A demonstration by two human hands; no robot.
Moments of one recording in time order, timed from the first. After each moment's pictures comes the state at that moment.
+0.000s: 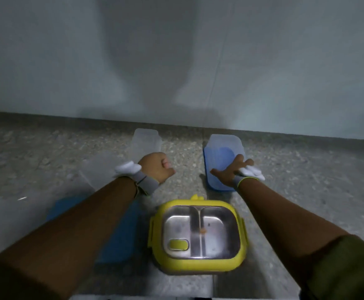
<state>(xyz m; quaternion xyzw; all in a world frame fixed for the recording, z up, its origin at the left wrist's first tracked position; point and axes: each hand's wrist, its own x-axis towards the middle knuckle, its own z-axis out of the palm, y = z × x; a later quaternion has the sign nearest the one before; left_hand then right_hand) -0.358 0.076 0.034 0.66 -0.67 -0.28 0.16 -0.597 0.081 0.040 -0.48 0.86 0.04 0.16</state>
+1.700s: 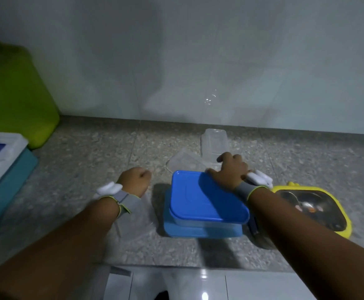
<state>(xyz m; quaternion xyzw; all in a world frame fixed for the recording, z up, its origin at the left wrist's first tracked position) -0.019 0.158 0.032 0.74 -0.56 -0.32 0.18 -0.280 0.160 0.093 -0.62 0.76 -0.06 0.19</state>
